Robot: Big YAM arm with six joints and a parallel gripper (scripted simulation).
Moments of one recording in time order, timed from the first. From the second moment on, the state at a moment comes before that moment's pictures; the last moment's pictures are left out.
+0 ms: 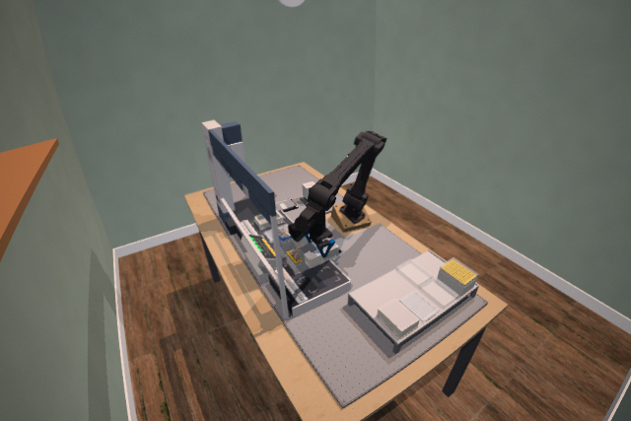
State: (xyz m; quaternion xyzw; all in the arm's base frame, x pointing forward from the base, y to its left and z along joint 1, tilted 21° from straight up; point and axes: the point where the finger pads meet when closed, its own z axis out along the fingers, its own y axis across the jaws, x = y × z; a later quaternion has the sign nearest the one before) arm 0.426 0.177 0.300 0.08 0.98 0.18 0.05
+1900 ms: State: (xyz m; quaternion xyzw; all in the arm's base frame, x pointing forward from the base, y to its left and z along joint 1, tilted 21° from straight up) arm 0.438 0.204 0.223 0.08 0.98 0.18 0.05
